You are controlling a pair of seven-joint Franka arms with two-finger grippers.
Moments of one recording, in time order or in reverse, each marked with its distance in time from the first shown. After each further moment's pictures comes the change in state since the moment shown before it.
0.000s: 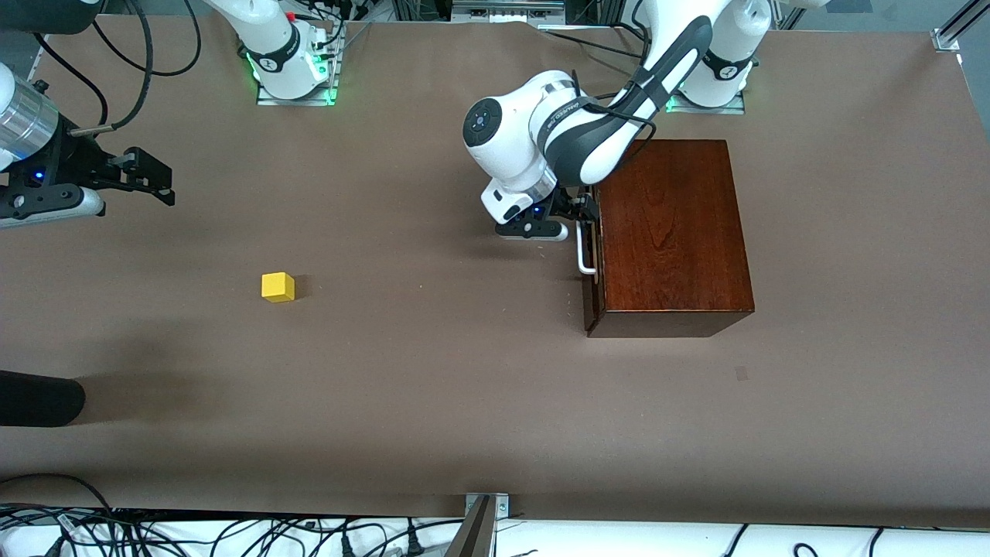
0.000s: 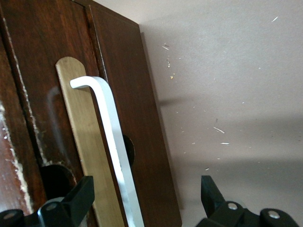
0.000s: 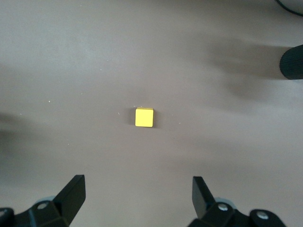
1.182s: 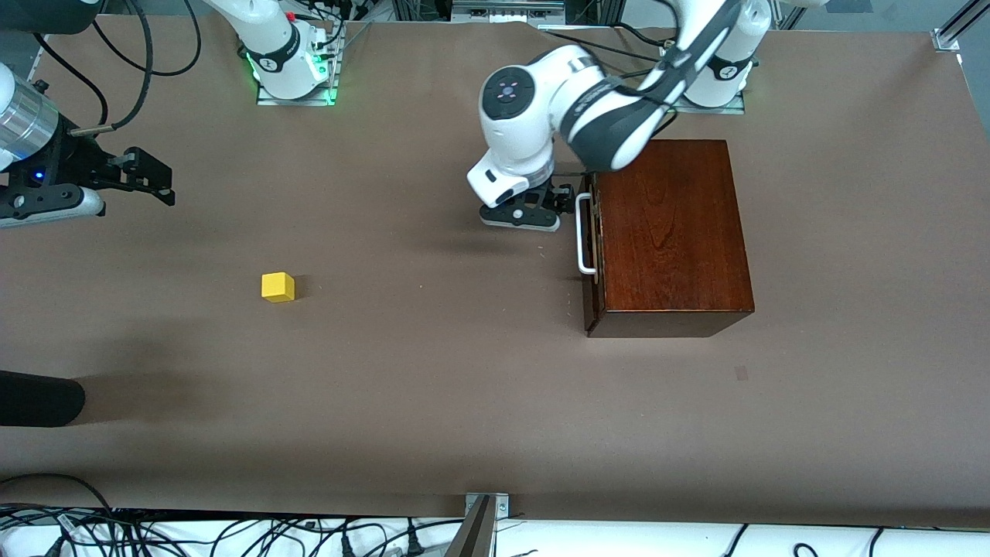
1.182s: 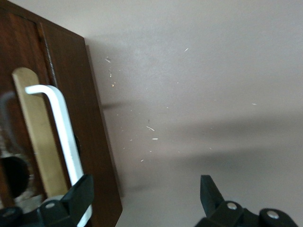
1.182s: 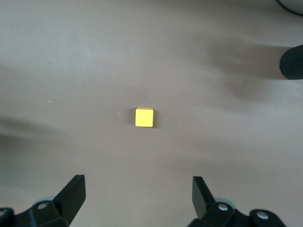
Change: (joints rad) left arm 0.014 -0.061 -0.006 0.003 -0.204 0.176 0.039; right arm 0.000 0.000 0.000 0.000 0.000 0.000 0.000
